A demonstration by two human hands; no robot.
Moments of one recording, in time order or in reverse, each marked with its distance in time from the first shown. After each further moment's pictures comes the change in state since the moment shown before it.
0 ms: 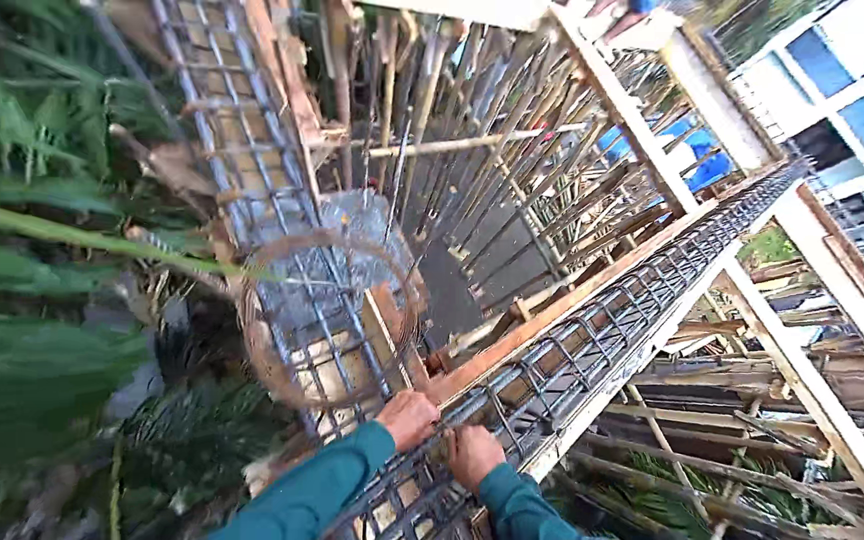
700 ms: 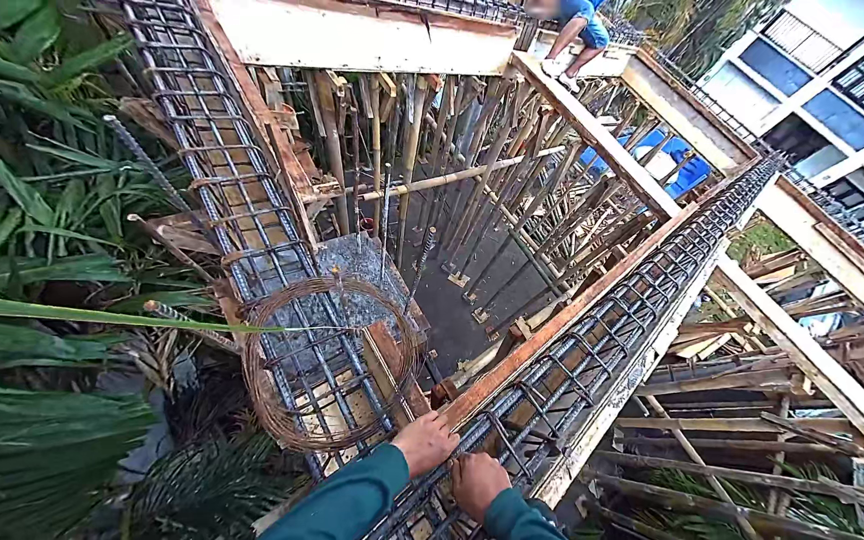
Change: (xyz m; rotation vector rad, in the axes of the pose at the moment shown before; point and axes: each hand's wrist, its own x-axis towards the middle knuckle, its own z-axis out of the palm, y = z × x) left_hand 0.004 0.023 -0.023 0.392 -0.097 0.136; right_hand -0.002 0.000 0.002 -0.007 -0.030 -0.014
